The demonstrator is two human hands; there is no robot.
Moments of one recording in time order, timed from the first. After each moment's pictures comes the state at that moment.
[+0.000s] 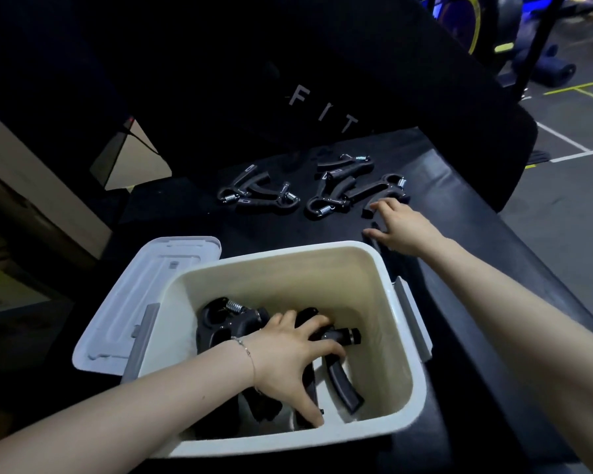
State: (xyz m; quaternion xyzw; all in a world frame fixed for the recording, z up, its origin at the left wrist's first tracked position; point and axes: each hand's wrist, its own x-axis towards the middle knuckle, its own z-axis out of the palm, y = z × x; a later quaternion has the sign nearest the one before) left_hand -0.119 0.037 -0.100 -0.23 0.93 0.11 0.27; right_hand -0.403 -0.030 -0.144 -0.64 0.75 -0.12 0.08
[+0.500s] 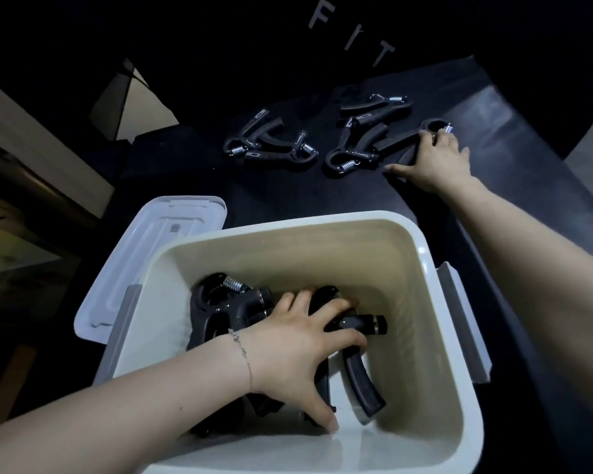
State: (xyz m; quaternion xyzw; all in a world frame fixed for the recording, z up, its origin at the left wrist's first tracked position) left_hand -0.120 0.036 -0.112 -0.24 0.93 0.14 0.25; right_hand -0.426 -0.104 -0.179 -0.51 0.84 -0.14 0.08
